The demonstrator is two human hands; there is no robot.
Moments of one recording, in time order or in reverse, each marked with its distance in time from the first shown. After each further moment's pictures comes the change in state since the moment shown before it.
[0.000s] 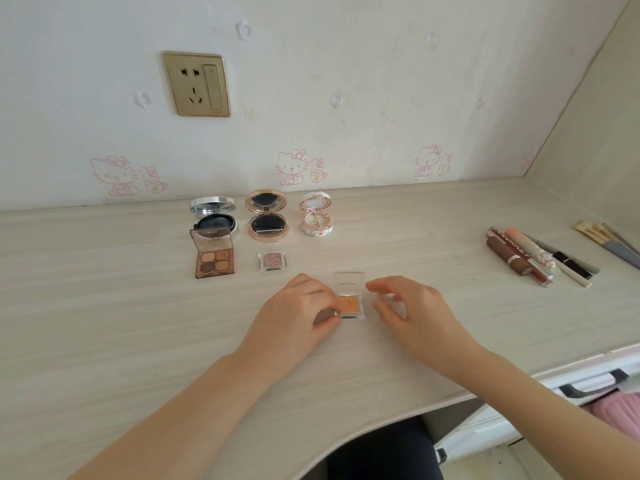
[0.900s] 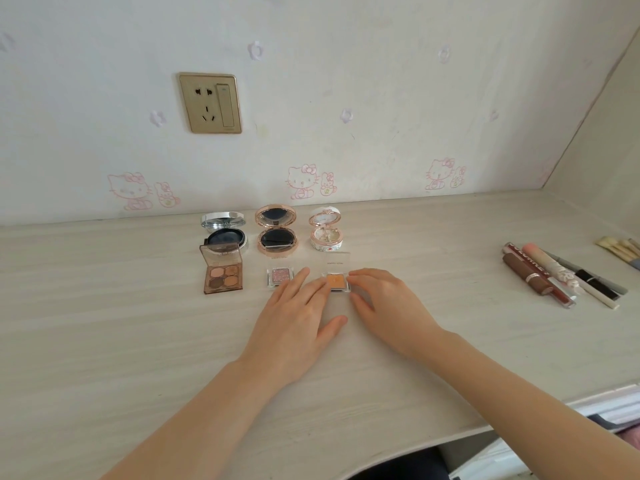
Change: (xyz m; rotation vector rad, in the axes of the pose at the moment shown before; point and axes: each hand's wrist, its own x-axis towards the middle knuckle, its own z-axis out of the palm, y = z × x) left_hand 0.010 -0.017 0.002 0.409 -0.200 -0.193; right_hand 0.058 -0.001 0.032 -0.184 -0.078 -0.100
